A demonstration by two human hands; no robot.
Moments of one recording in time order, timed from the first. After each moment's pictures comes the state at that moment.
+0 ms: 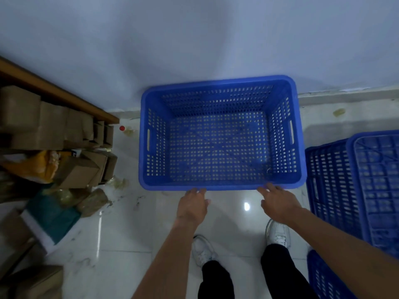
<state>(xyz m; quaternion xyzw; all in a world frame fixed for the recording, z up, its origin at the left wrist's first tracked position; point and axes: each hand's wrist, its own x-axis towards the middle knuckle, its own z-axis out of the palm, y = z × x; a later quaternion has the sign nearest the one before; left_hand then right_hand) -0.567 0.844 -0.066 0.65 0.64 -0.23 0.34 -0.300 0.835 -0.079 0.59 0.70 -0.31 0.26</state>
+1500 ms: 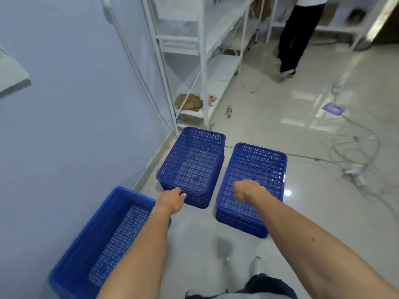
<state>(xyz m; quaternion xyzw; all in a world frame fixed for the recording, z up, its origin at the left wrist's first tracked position) -0.356 0.643 0.381 0.93 0.22 -0.23 0.18 -0.244 0.400 0.410 0.92 0.25 -0.30 0.09</state>
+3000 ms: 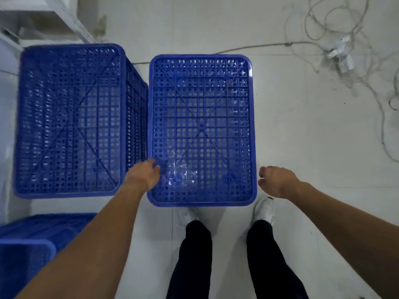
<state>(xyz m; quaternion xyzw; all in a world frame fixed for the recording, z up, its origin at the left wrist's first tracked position) 0.005 0.523 -0.029 0.89 0.11 -0.43 0.07 -0.032 0.147 -0.003 0.89 0.00 -0.45 -0.02</state>
